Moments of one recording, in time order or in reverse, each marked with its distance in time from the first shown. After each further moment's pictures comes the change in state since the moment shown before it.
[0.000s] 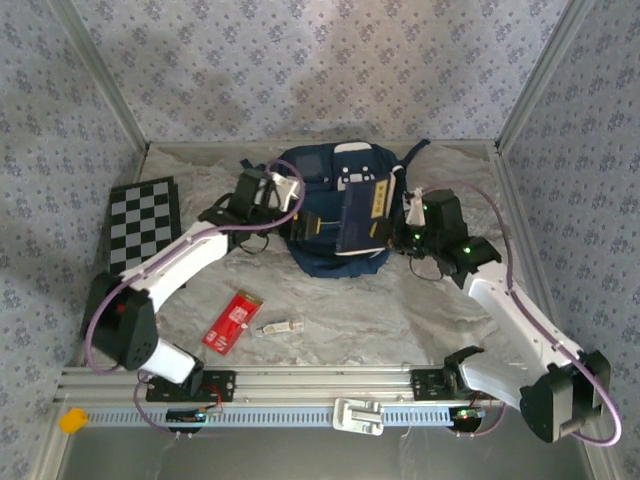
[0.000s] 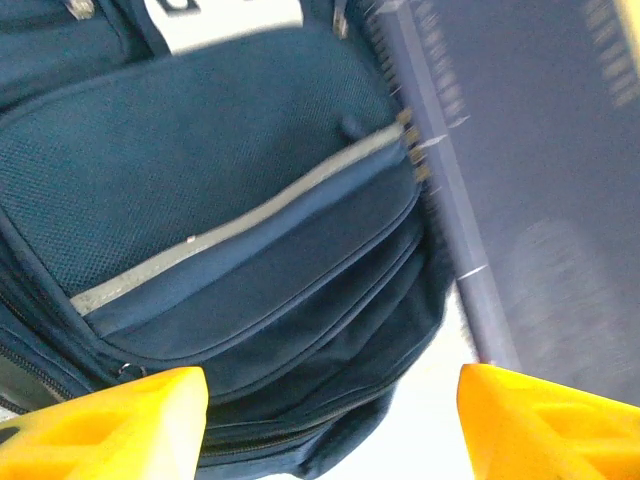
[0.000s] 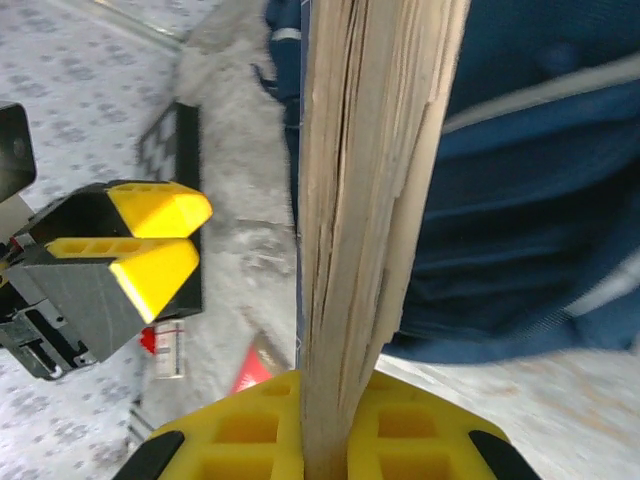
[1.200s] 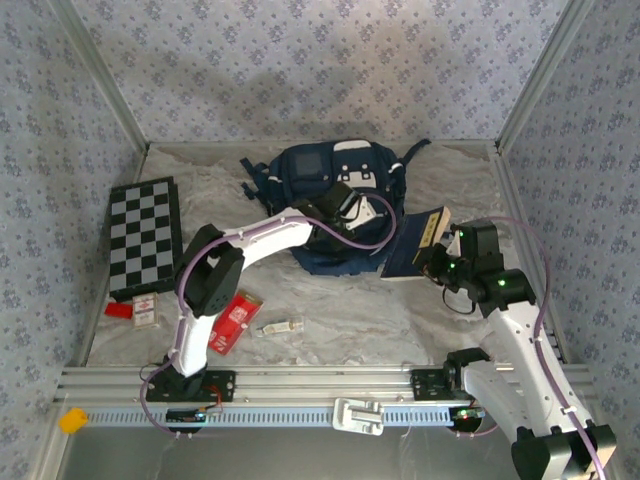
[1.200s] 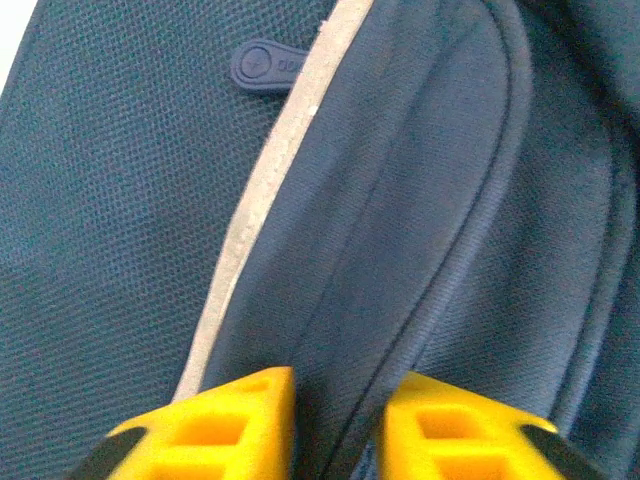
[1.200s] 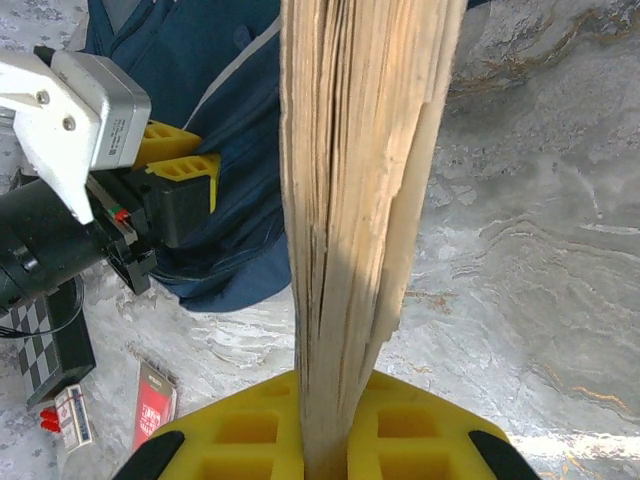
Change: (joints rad) left arm -0.256 0.525 0.439 -0.119 -0.483 0.557; right arm -0.201 -0.253 -0.091 -0.336 0.098 -0.012
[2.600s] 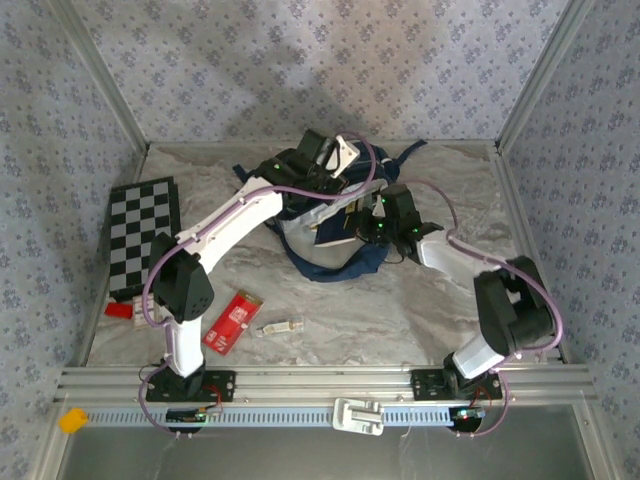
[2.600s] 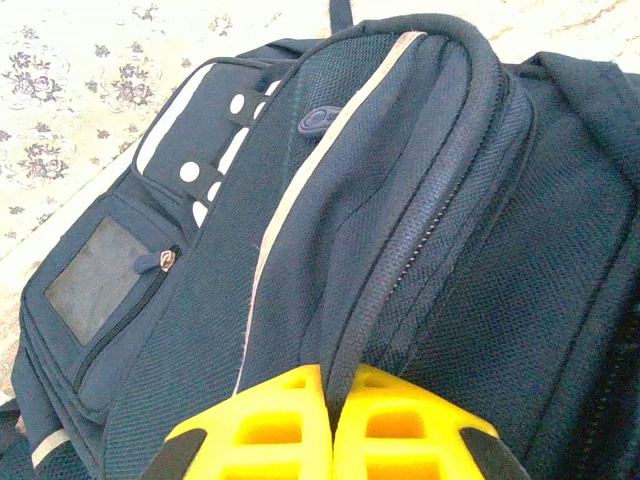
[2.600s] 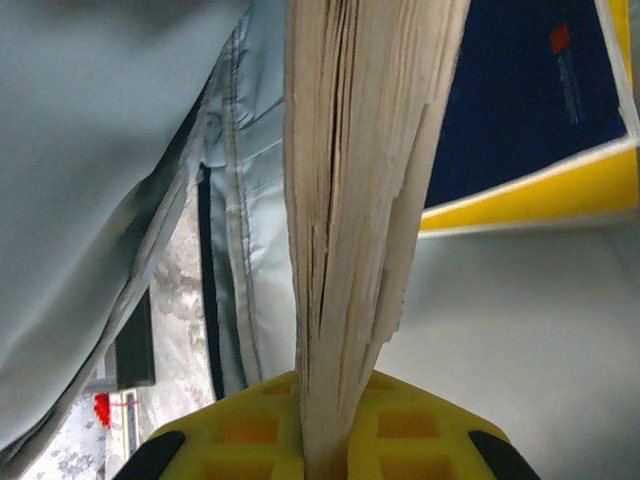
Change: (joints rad) left arm 0.100 -0.137 0.282 -0.198 0.013 -0.184; right arm 0.263 0.790 0.114 0.844 -0.075 0.115
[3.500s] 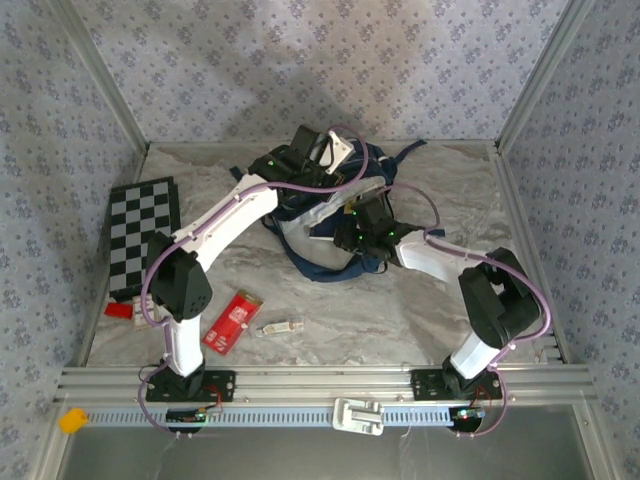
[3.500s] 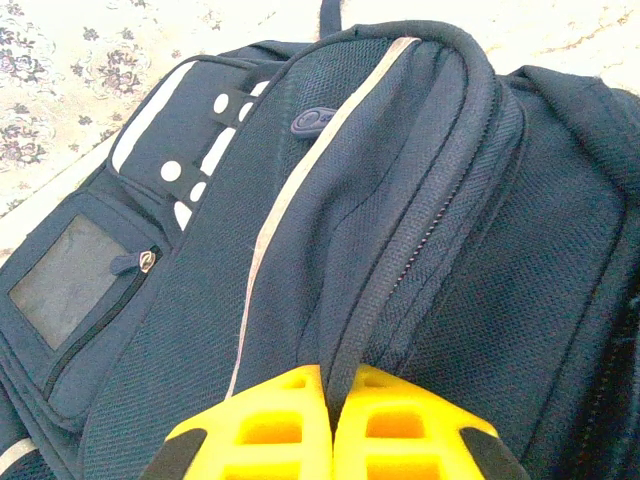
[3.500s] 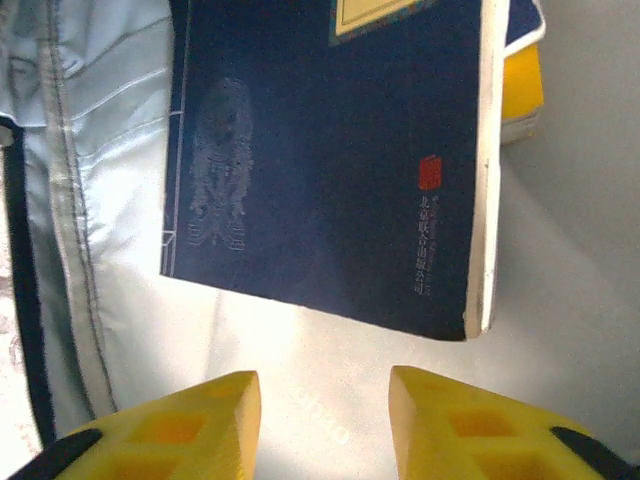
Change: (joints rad) left arm 0.029 -0.004 0.000 -0.003 0.072 -0.050; right arm 0.166 0.054 0.062 -0.220 0.334 -0.039
